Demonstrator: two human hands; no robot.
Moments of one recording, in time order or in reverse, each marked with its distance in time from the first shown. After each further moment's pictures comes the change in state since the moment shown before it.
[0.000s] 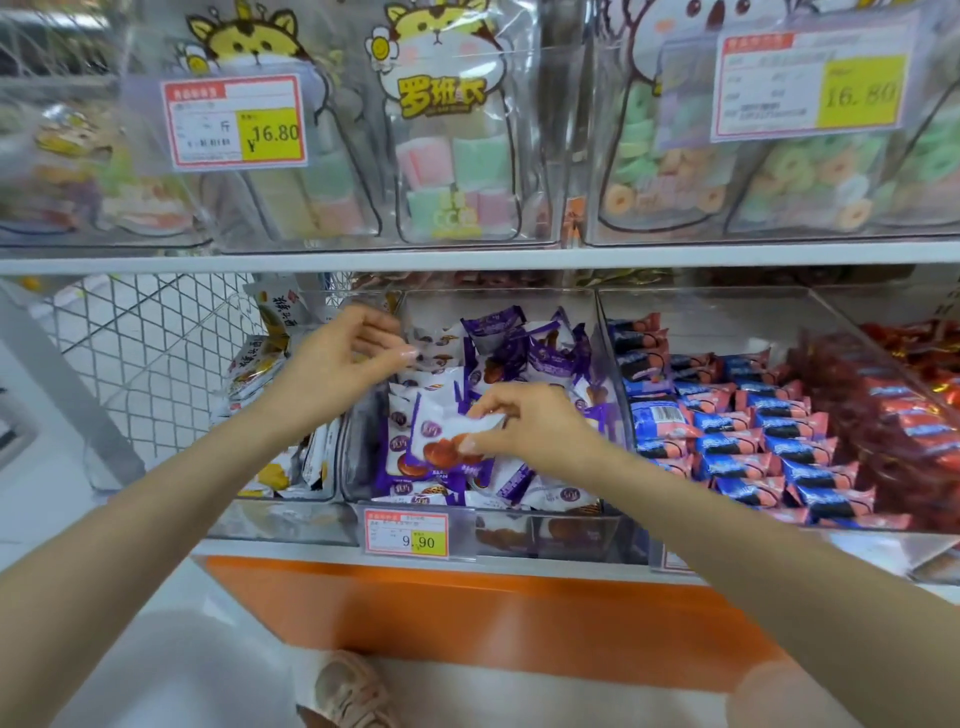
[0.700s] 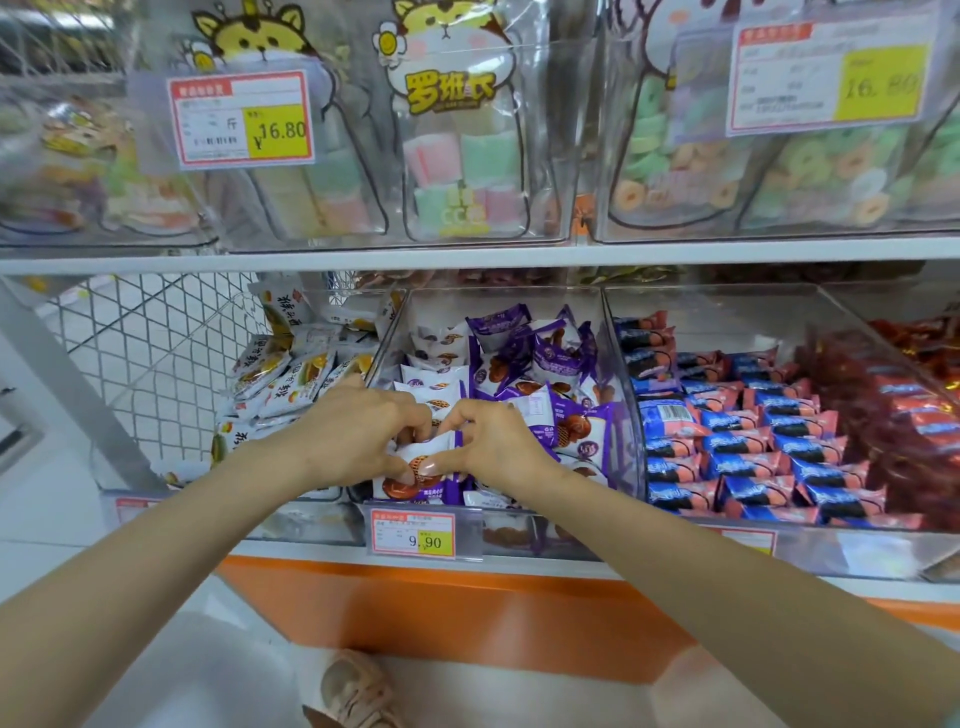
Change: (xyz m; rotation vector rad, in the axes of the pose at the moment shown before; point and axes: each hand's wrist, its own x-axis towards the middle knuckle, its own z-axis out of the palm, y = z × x) left_hand -0.012 -0.019 0.012 0.936 -0.523 0.299; right_hand 0.020 -0.002 0.047 0.103 -0.009 0.014
